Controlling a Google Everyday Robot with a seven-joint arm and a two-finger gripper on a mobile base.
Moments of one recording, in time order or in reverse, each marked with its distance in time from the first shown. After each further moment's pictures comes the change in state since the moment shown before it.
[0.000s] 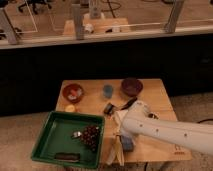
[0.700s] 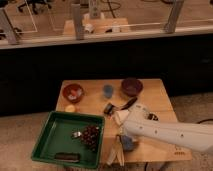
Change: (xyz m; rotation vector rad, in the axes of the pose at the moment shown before) arm 0.020 0.021 0.020 -0.050 0.032 -0.024
